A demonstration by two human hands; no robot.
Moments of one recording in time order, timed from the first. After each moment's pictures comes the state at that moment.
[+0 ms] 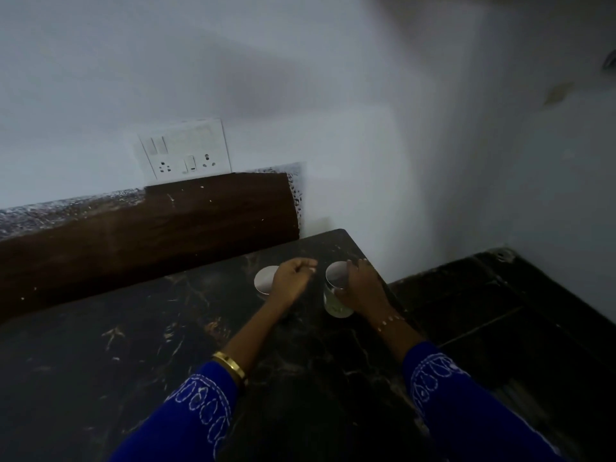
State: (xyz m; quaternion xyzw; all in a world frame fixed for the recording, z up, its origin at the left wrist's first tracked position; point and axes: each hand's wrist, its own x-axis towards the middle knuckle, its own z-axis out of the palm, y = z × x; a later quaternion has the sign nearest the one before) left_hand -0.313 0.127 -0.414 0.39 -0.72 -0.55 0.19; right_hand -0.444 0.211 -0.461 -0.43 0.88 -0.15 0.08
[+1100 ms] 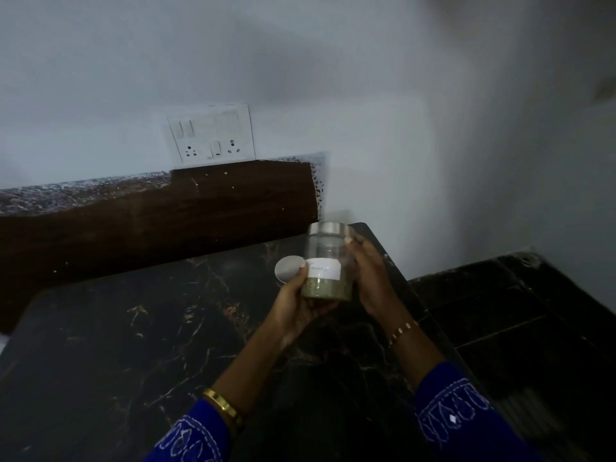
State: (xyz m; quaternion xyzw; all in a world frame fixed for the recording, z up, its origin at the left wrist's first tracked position) left_hand -0.262 0.142 -0.430 0.27 -0.36 -0.87 0.20; right_hand -0.391 0.200 -0.409 -0.23 0.55 -0.70 0.39
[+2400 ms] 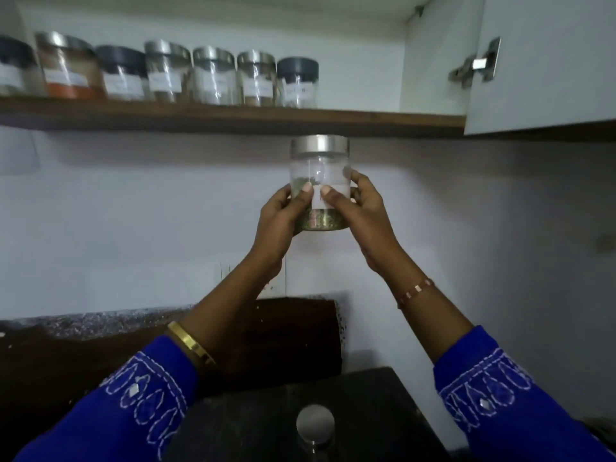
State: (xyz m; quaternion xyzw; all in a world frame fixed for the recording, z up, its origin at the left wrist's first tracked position) left_hand -0.259 0.073 -0.130 0.13 -0.66 -0.52 0.52; right_hand -0.367 0.139 -0.122 -0.53 0.48 -0.69 0.12
